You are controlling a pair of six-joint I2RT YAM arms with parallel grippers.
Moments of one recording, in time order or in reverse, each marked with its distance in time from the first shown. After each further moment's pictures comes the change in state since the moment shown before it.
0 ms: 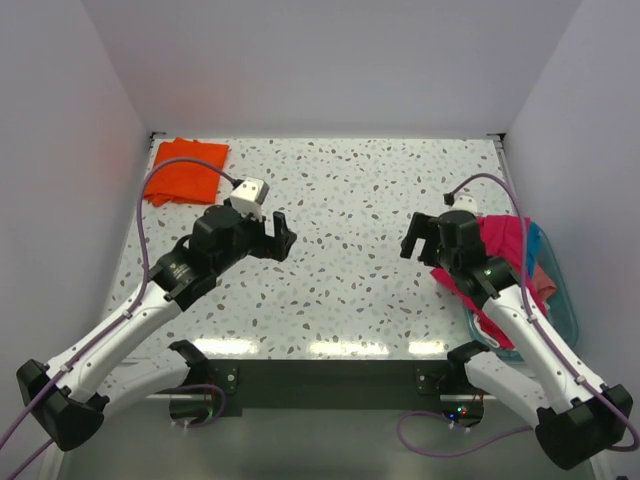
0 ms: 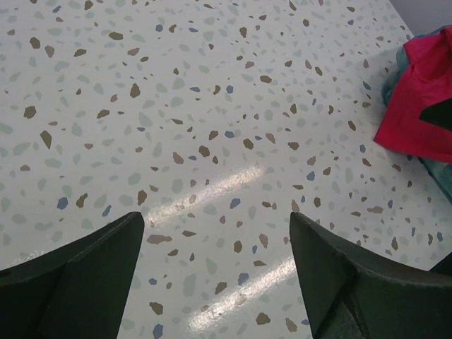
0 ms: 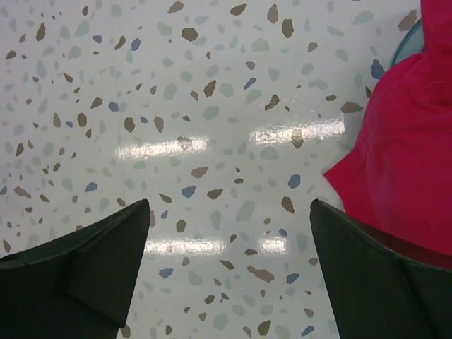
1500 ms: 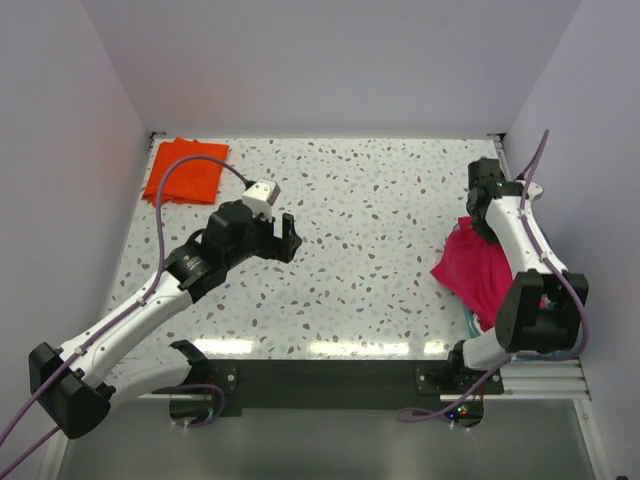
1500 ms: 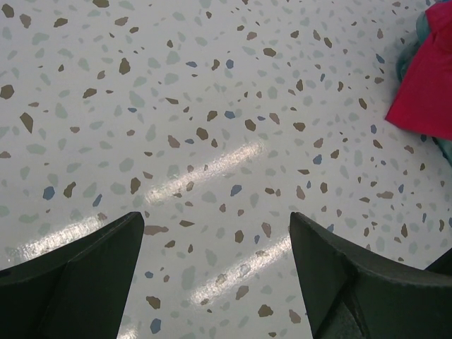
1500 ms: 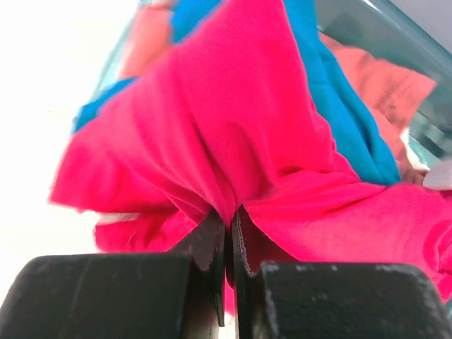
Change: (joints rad) left arm 0.000 0.086 0.000 0.000 0.026 0.000; right arm -0.437 0.645 0.445 -0.394 0.456 0.325
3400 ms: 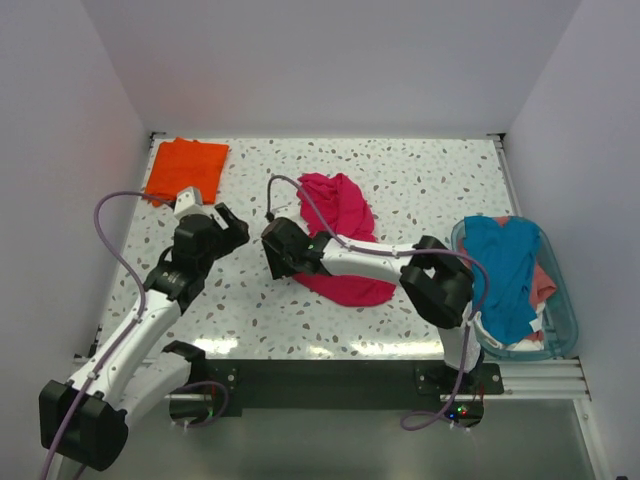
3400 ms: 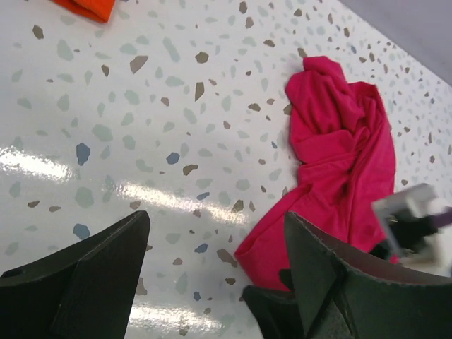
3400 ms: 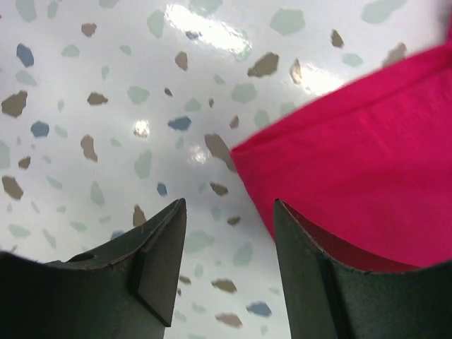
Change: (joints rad) left arm 0.344 -0.127 -0.286 0.133 -0.180 -0.377; right arm 1.067 0.414 0.166 0.604 -0.439 -0.255
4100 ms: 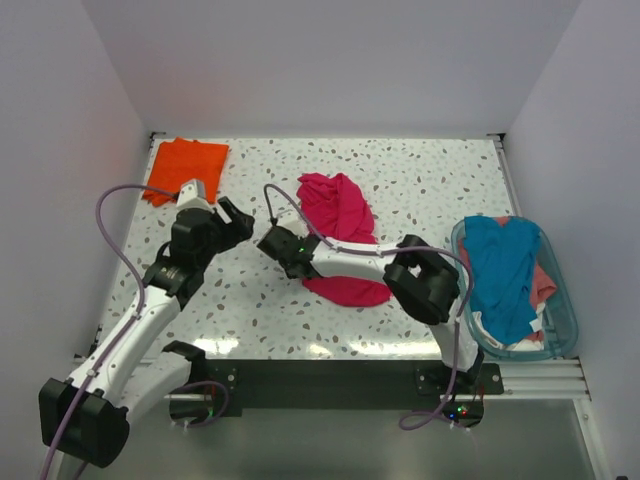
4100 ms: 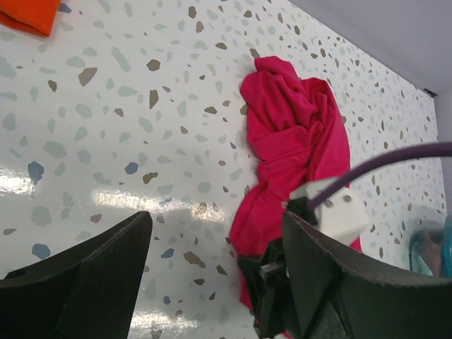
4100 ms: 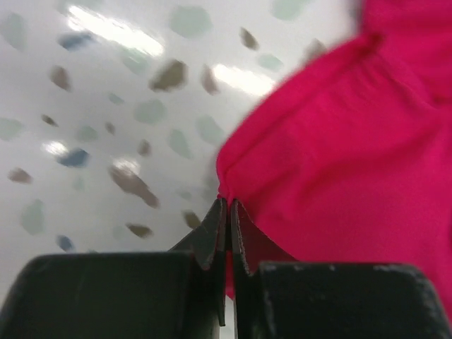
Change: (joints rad) left arm 0.011 -0.007 0.064 0.010 0.091 0.011; right arm 0.018 0.198 0.152 -0.079 0.229 -0.013
